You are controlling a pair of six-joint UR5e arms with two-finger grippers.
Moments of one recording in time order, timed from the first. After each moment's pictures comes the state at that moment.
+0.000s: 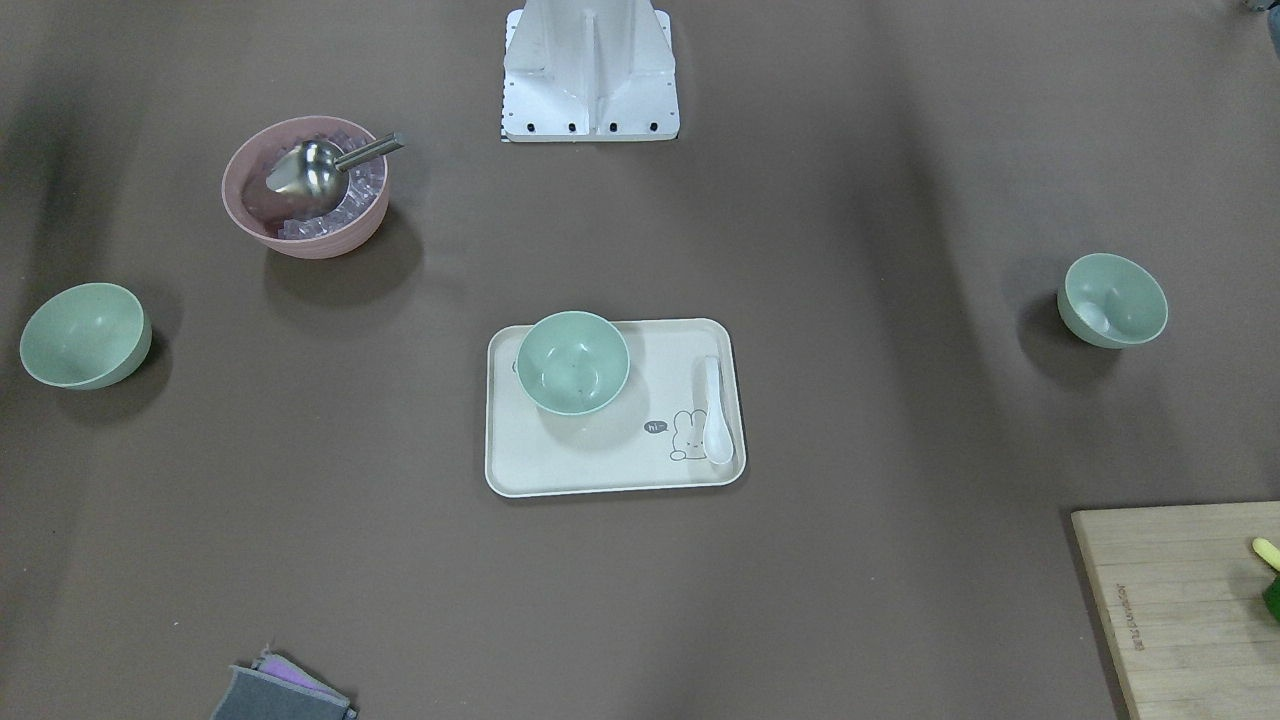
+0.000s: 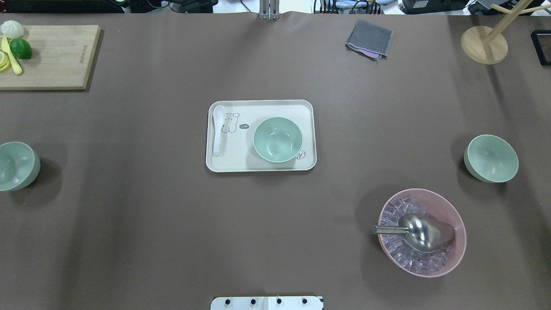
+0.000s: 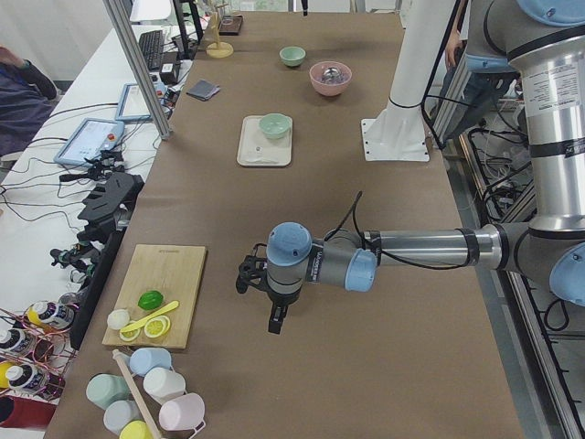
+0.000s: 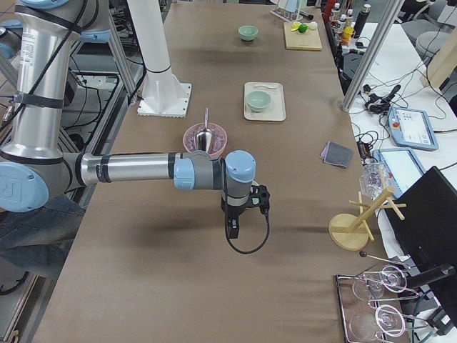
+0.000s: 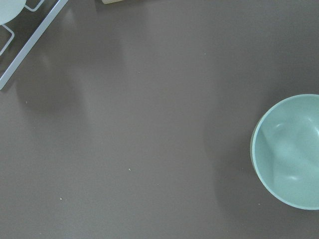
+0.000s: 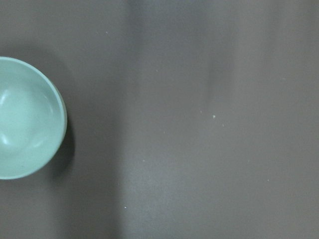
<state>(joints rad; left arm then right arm) -1.52 -1.37 -1.74 -1.81 -2.32 0.04 1.46 -1.76 1.86 -1.62 2.29 -0.03</state>
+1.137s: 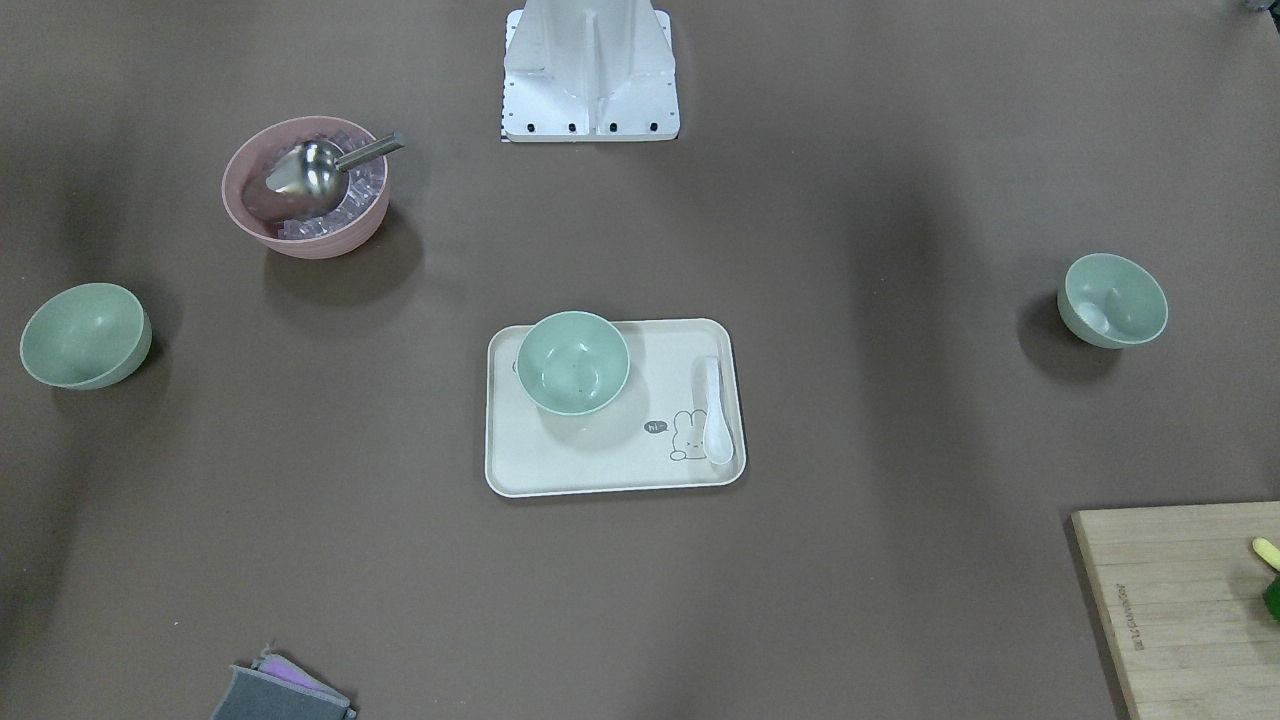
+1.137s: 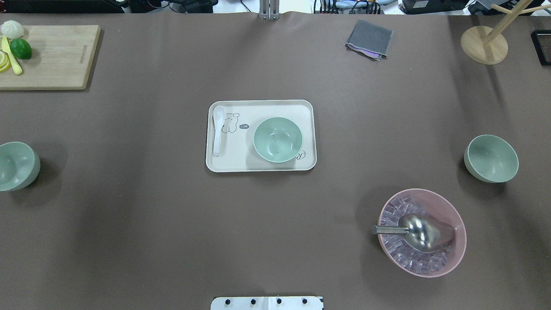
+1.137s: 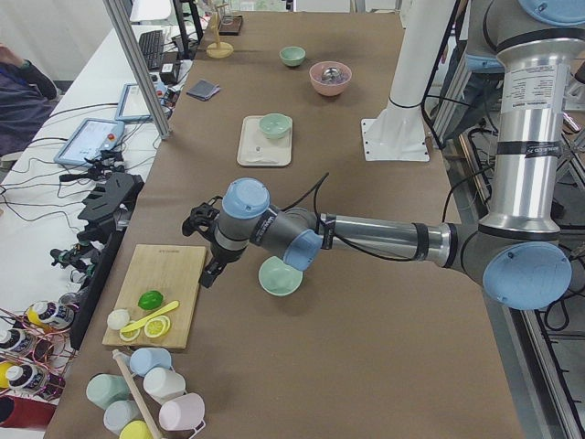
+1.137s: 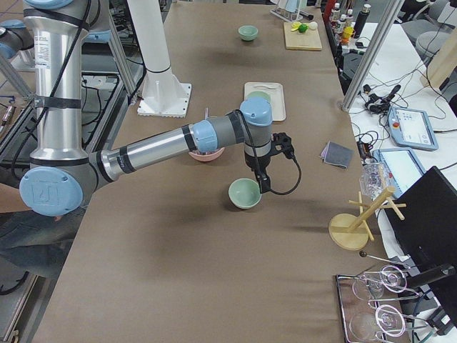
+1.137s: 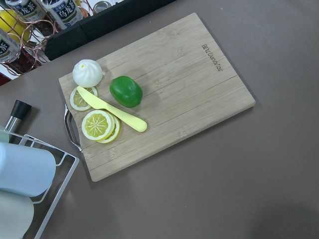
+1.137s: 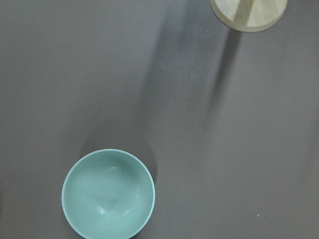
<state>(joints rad) -1.49 -1.58 -1.61 -2.05 -2.27 0.00 1.40 -1.62 1.97 -1.62 2.28 0.00</state>
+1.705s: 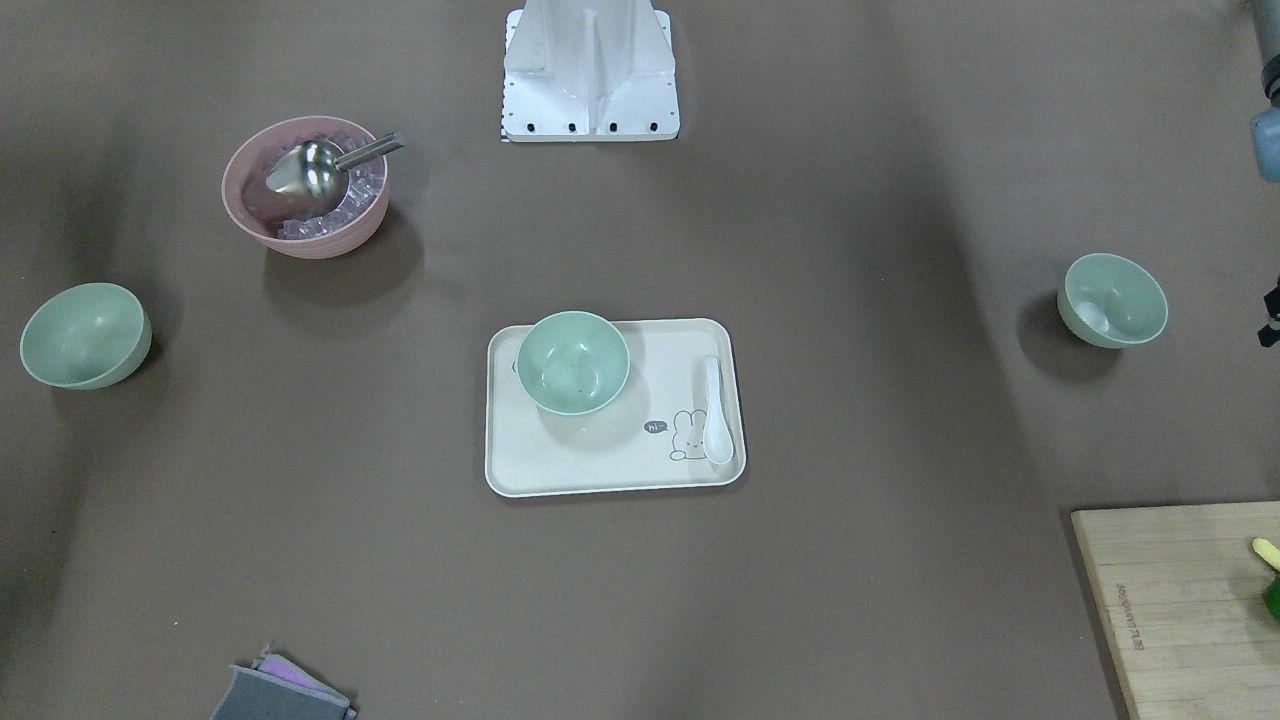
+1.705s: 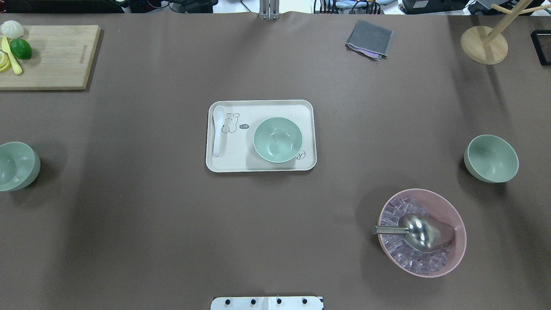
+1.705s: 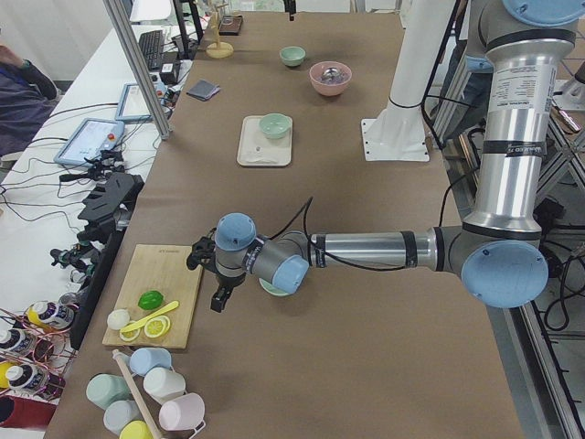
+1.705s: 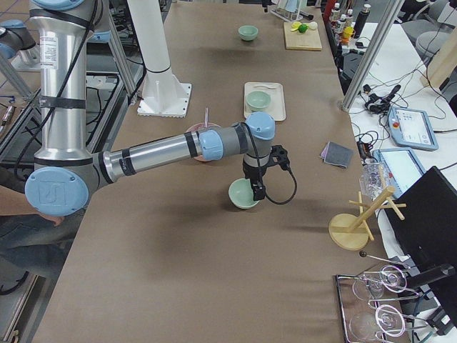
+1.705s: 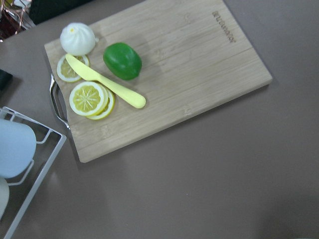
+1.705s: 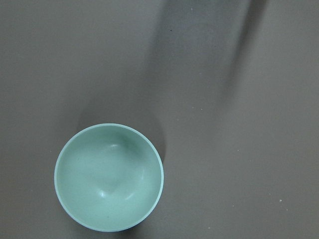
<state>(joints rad) -1.39 -1.61 -1.43 -2.11 -2.28 -0.12 1.33 -1.63 1.91 -1.63 2.28 0.00</state>
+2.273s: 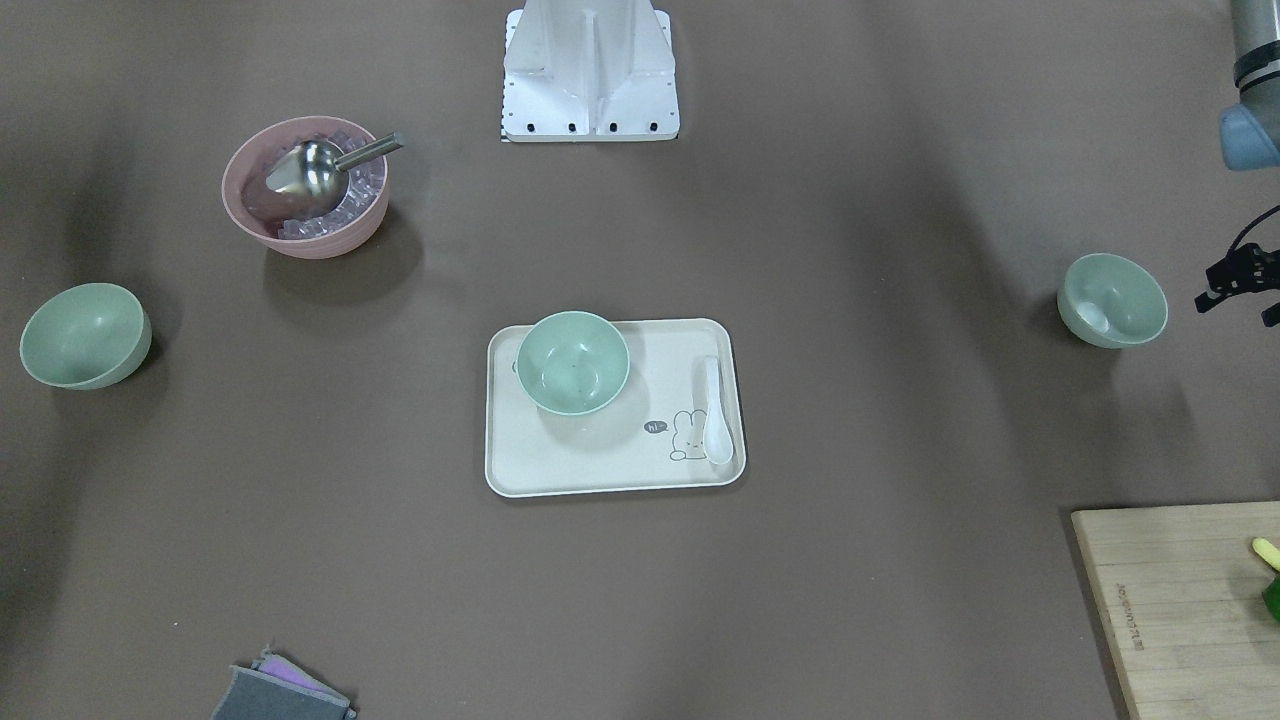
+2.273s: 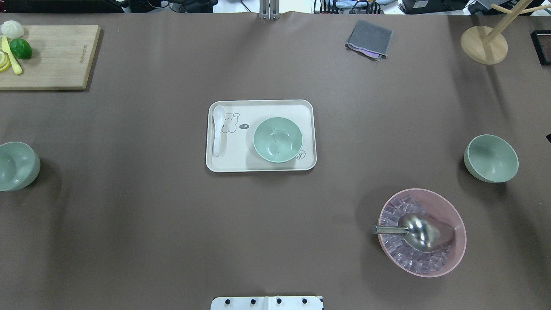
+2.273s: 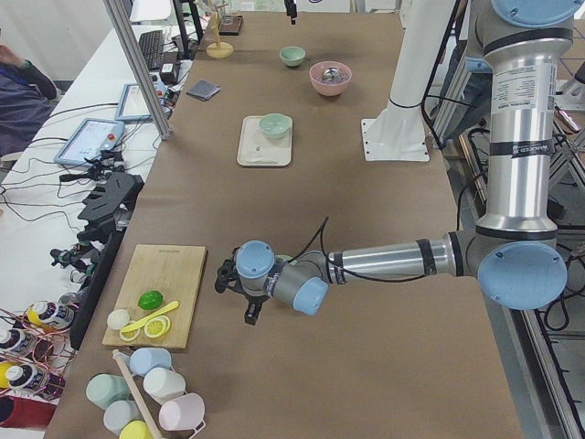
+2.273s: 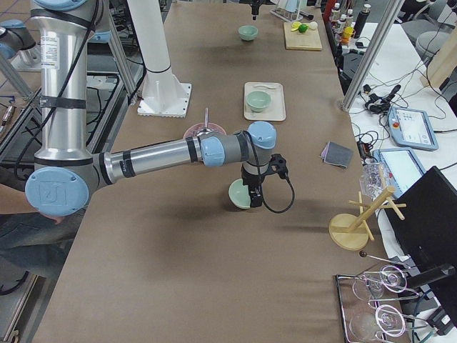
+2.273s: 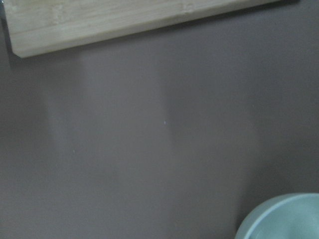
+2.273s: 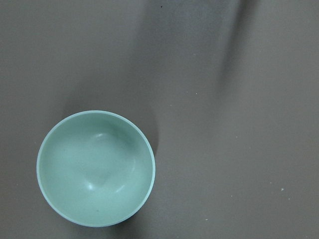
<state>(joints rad) -1.33 -1.48 -1.40 -2.24 -2.39 -0.26 1.32 -1.63 1.86 -1.63 2.29 0.00</state>
